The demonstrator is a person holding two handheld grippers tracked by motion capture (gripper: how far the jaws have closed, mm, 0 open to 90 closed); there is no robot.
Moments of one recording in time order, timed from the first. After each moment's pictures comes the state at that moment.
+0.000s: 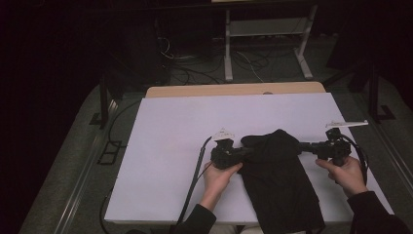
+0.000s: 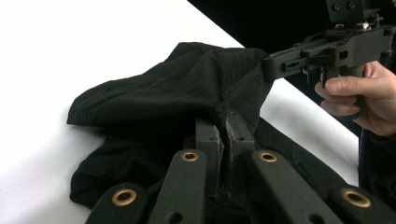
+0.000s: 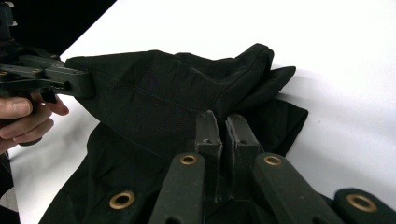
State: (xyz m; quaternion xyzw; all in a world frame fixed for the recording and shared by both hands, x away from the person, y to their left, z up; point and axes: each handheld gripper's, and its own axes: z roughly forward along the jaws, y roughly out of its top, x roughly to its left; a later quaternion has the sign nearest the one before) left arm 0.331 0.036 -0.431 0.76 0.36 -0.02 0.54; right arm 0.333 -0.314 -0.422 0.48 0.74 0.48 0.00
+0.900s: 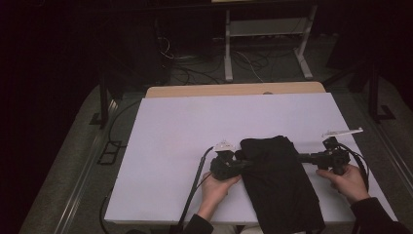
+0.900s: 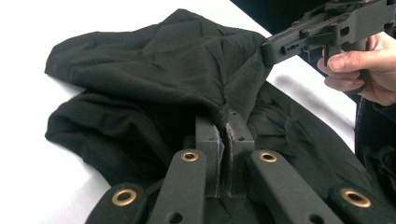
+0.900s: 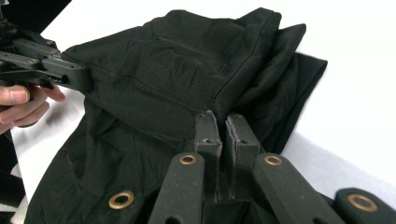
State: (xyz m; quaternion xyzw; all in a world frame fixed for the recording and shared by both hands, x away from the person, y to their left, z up) left arm 0.311 0.040 -0.452 0.78 0.36 -0.04 0.51; right arm 0.319 -0.311 -0.439 0.48 0.76 0.44 -0.03
